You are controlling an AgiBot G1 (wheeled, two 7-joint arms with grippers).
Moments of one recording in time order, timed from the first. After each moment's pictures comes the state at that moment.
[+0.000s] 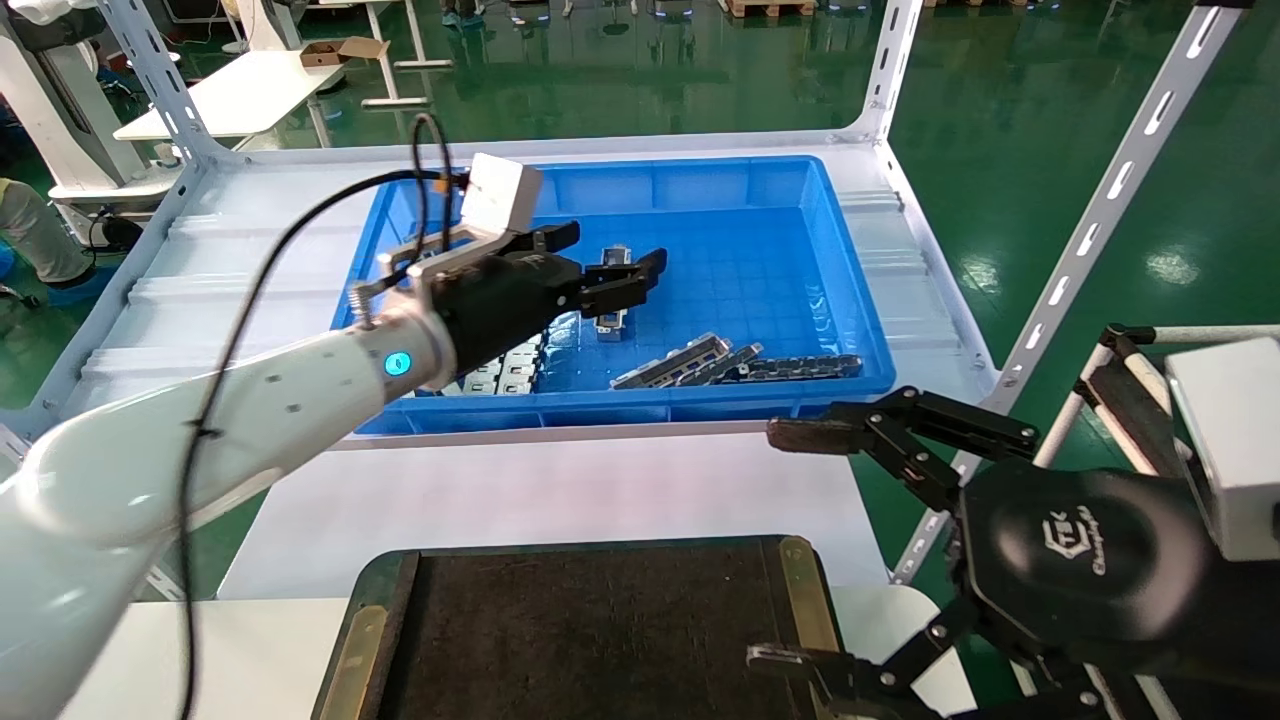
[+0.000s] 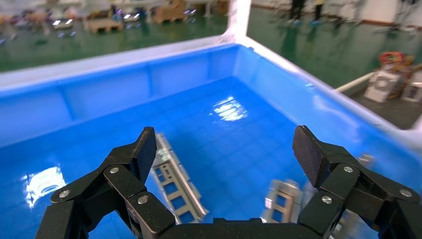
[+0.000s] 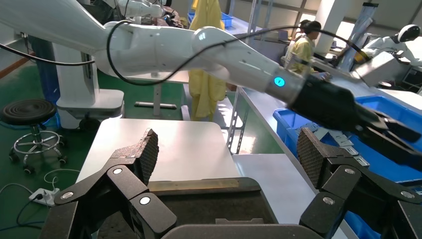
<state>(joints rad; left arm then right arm) -1.37 1.19 0.66 -0.96 1.55 0.47 -0.77 1.08 -0.60 -0.31 1.28 -0.71 -1.48 0.17</state>
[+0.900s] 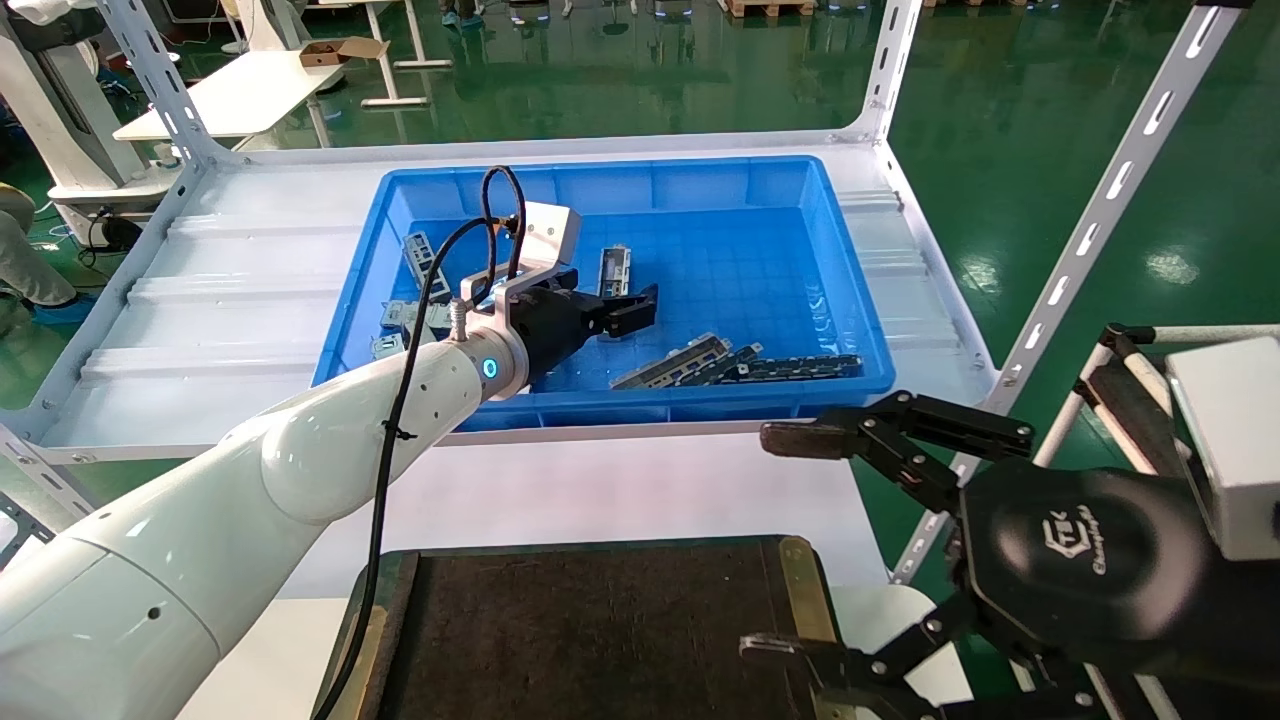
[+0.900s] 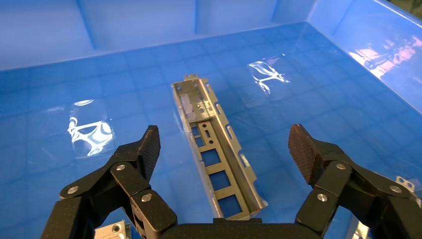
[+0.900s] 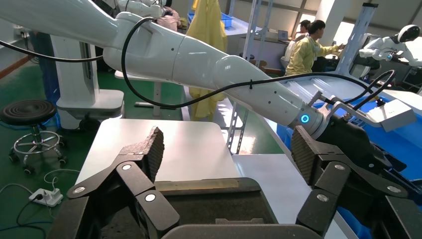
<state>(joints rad) -1.51 1.37 1.03 -0.60 1.69 0.20 -1.13 1.08 -0.60 -0.31 1.28 -0.71 -1.48 0.17</state>
